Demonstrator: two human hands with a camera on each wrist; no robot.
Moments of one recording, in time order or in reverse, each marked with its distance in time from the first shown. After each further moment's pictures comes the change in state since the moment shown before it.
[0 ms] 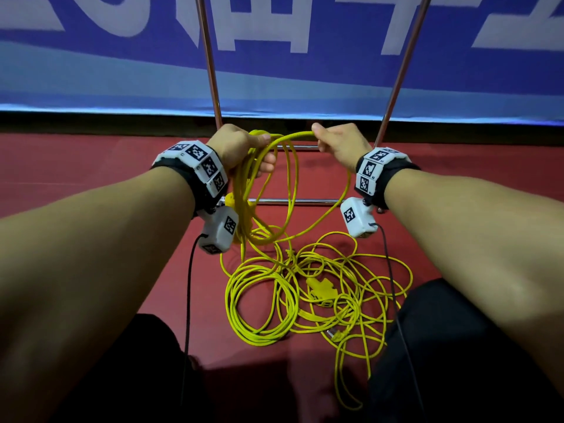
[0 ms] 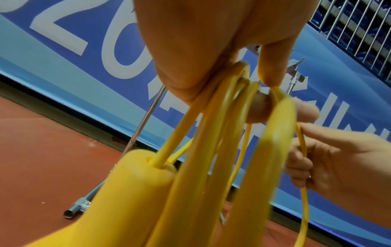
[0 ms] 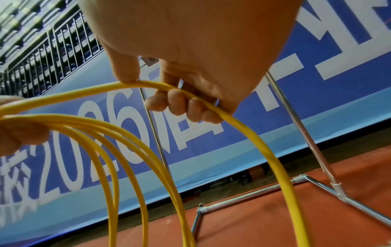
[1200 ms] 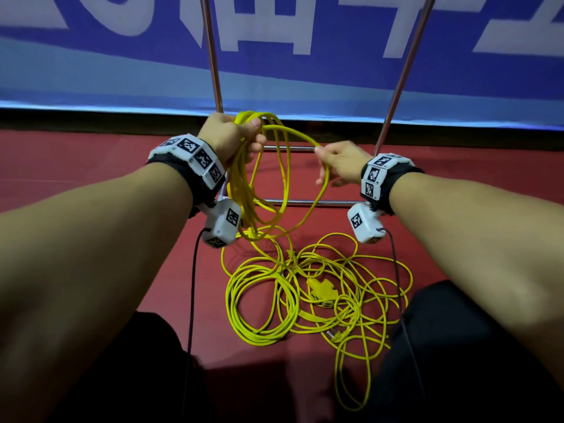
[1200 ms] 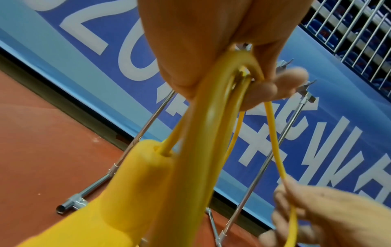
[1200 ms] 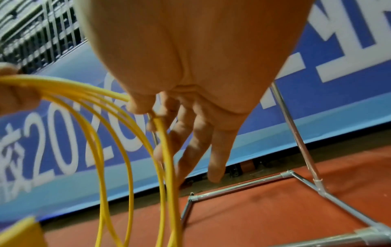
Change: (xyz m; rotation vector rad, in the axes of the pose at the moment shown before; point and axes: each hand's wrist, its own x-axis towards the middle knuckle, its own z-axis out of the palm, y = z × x) left_hand 0.004 0.003 -0.015 -0.101 0.144 0.131; right_hand -0.008 0.018 0.013 0.085 -0.267 0.137
